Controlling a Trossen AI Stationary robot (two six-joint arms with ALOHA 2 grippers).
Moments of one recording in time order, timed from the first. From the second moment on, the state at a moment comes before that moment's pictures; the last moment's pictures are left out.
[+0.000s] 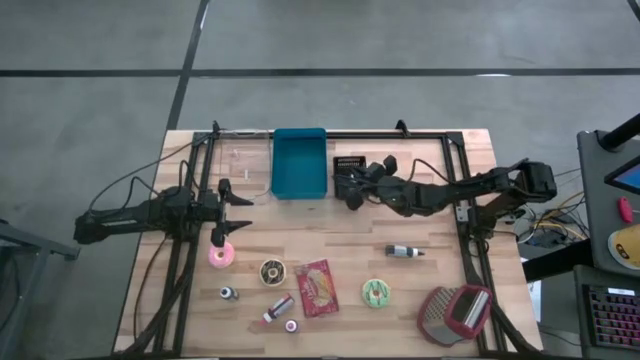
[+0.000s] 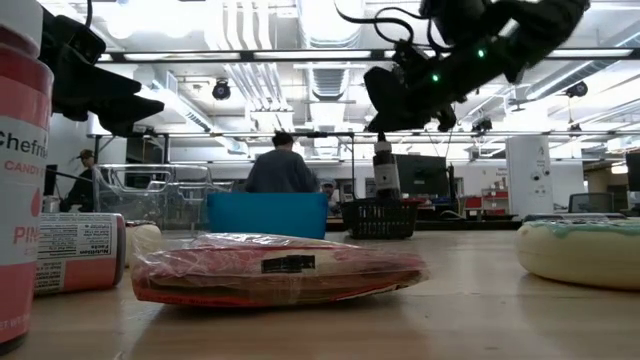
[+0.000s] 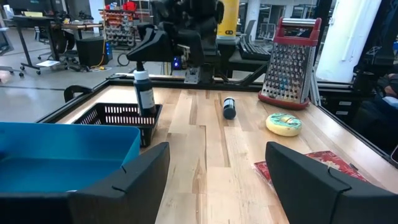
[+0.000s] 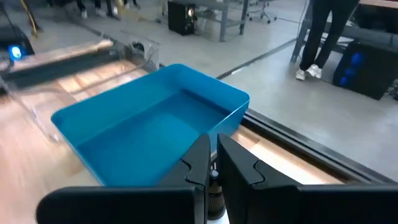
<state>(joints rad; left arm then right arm) 0.11 0.02 0.06 -0.14 0.11 -0.02 -0.07 1.49 0.66 0.51 0.71 0.25</state>
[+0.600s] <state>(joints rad) 0.11 0.02 0.06 -0.14 0.11 -0.02 -0.08 1.56 0.52 0.81 0.73 0.19</state>
